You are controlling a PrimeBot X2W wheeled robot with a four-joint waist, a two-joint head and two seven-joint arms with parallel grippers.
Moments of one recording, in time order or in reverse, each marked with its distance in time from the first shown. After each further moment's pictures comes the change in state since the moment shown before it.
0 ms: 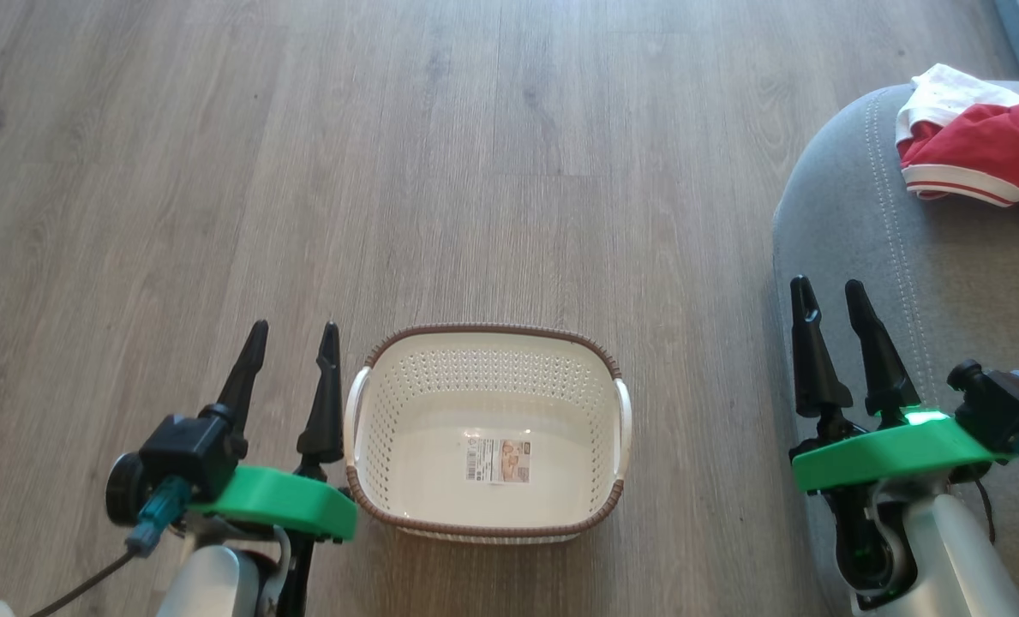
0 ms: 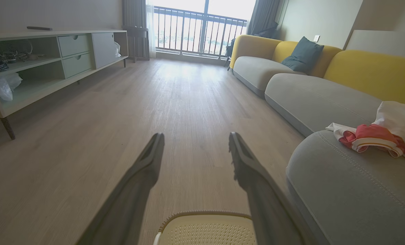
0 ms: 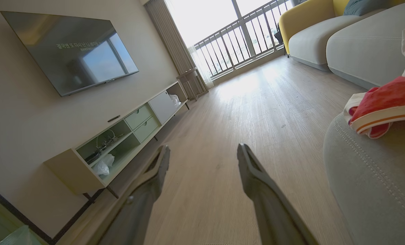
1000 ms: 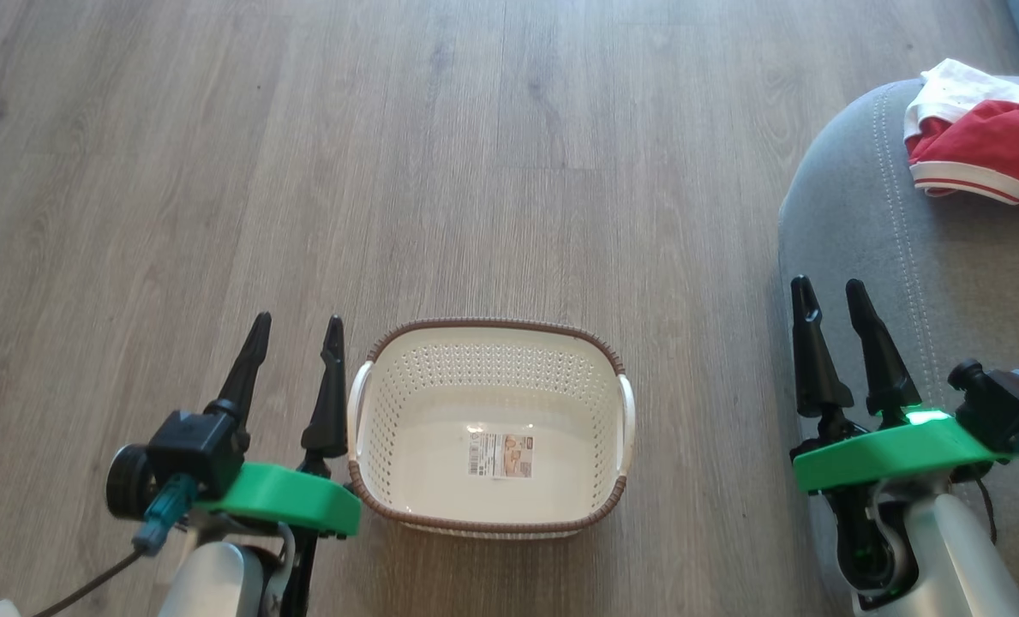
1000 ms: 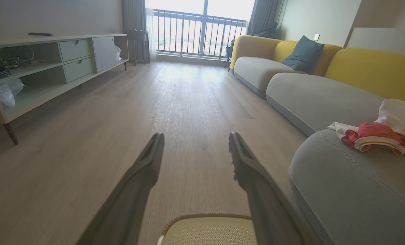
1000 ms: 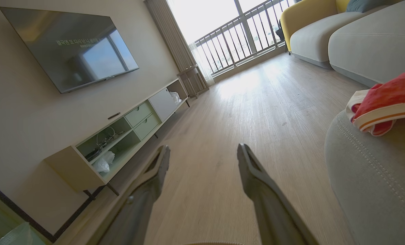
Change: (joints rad) left arm -0.005 0.000 -0.009 -0.017 0.021 0.009 0.000; right arm 0.000 -0.005 0.002 -0.001 0.000 0.000 0.000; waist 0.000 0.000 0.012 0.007
